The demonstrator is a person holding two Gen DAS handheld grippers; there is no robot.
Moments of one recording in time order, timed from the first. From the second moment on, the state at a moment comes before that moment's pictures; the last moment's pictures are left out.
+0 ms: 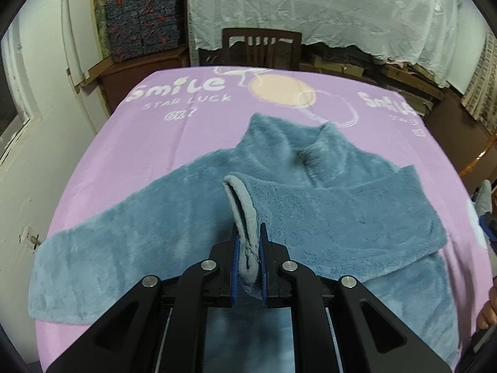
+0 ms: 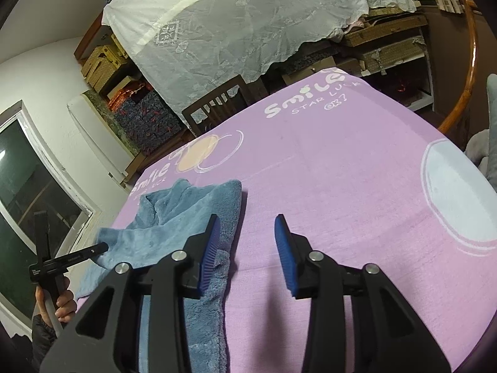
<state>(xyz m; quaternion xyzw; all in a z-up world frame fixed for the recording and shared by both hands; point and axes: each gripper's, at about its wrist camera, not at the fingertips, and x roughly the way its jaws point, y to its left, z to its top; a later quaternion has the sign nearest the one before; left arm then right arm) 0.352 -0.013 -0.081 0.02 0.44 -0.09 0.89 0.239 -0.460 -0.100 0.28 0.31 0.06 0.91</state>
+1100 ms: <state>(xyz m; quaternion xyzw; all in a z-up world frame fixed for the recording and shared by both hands) 0.359 0.017 -0.095 -0.01 0.45 -0.11 0.89 0.333 -0.359 -0.110 0.20 0.42 0.12 0.87</state>
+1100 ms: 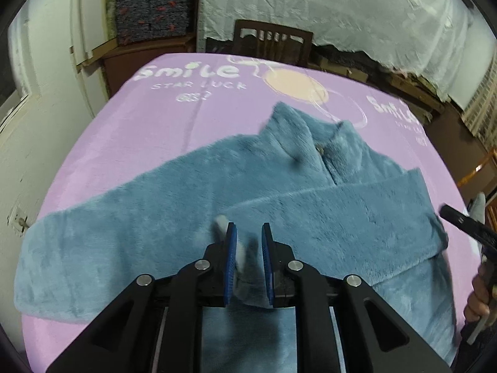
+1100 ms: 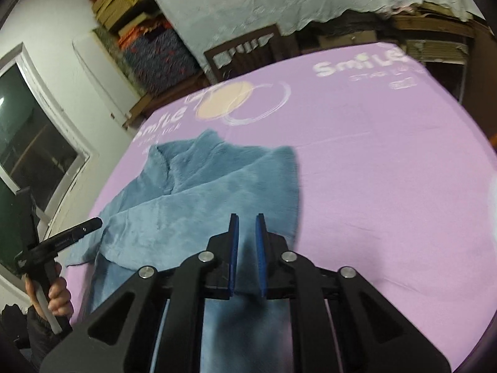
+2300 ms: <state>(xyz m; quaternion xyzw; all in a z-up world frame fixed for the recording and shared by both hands) 0.372 -0.062 -0.121 0.05 0.47 -0.09 0.88 0.360 -0.383 -0.157 0.27 0.48 0.15 0.82</state>
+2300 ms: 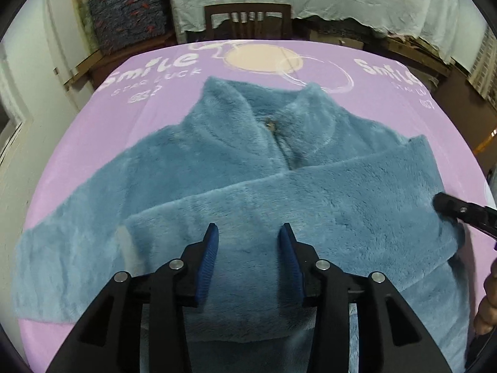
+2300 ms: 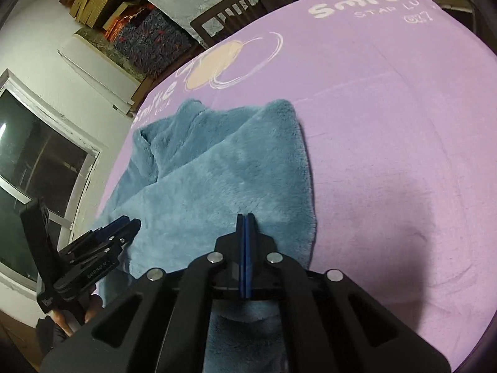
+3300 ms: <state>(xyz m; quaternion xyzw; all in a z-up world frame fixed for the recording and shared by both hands) 0.290 0.146 -0.063 -0.09 0.43 0.06 0.89 0.327 -0.369 -0.123 0.25 0.42 0.18 0.85</state>
